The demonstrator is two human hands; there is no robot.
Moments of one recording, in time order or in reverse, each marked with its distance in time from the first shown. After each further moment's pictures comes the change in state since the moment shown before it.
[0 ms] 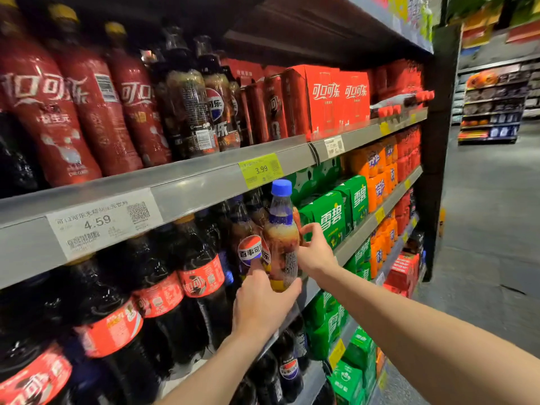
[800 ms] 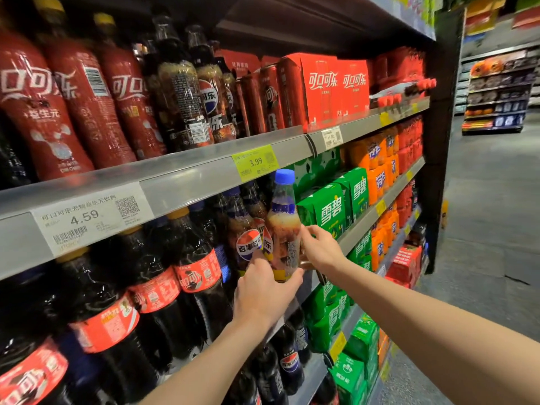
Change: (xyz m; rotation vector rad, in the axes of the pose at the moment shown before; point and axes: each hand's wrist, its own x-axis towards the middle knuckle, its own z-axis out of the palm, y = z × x) left_hand 0.004 0.005 0.005 0.076 -0.009 0.047; right_hand 0.000 0.006 -0.017 -0.055 -0.039 -0.032
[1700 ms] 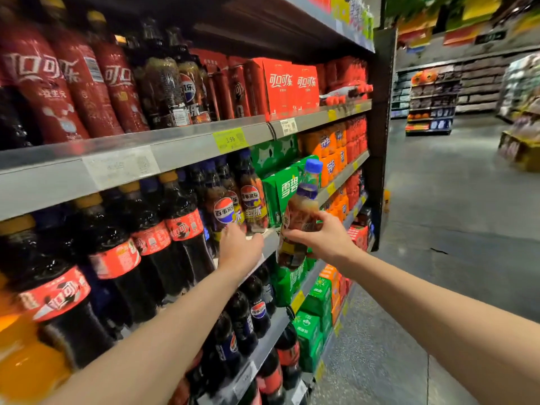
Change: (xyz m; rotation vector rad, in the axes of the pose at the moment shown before) left_hand -0.052 0.020 -0.029 -0.249 -0.112 -0.091; right_hand -0.137 0.016 -0.074 0.089 0.051 -0.145
